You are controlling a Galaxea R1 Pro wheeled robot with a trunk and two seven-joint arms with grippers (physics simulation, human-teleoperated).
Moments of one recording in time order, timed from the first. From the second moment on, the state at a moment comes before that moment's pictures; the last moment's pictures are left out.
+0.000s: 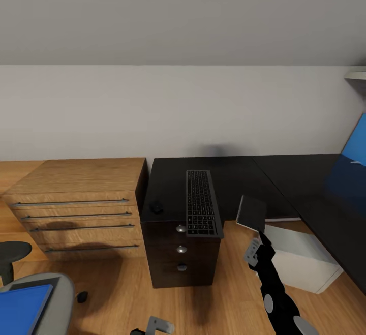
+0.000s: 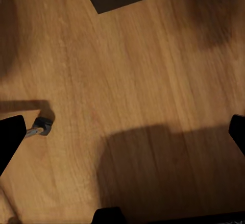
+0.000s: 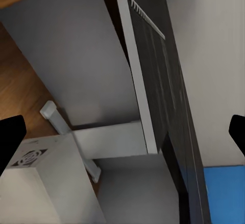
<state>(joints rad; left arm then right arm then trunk) -0.40 -0.05 -1.21 -0.49 0.93 0.09 0.55 -0.29 0.00 -0.10 -0.95 1.26 -0.05 -0.23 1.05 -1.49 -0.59</state>
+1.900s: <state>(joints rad) -0.40 -0.09 -1.19 -0.16 1.13 -0.08 0.24 -0.28 0.04 -0.34 -0.15 -0.03 -0.45 -0.17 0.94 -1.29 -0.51</state>
